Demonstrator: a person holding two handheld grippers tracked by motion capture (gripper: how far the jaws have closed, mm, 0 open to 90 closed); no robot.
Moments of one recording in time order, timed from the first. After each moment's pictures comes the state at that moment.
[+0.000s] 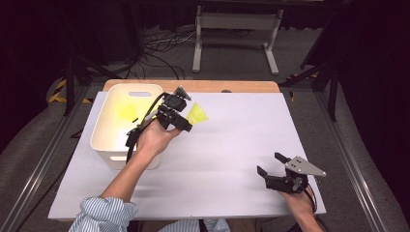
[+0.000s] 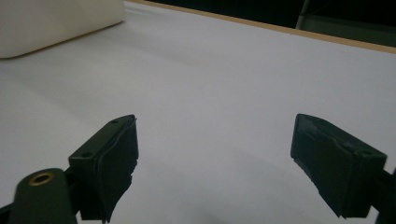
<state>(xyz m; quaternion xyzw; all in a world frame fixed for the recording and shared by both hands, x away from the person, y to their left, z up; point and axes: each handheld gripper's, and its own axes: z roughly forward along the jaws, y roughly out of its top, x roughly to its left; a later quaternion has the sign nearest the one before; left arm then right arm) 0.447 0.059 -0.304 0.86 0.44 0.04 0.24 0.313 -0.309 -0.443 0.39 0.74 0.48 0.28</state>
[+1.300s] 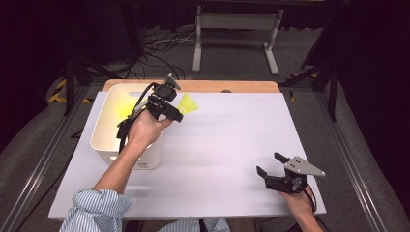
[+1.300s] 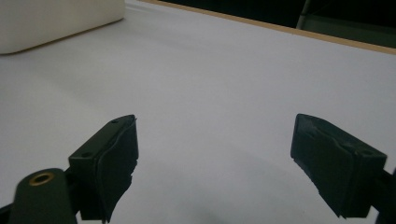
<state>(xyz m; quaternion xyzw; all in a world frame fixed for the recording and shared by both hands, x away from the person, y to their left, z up) 0.462 0.083 -0.286 0.85 0.47 0.07 0.23 0.313 -0.308 -0.444 0.38 0.74 0.47 0.28</state>
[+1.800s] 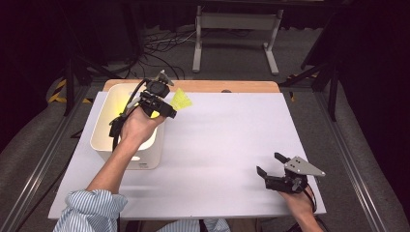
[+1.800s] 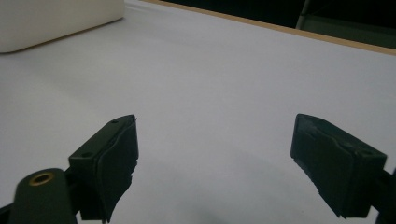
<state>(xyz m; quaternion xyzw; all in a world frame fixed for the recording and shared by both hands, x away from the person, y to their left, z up) 0.460 0.099 -0.276 0.84 0.48 0.09 0.24 0.313 -0.308 -0.444 0.38 0.74 0.47 0.28</state>
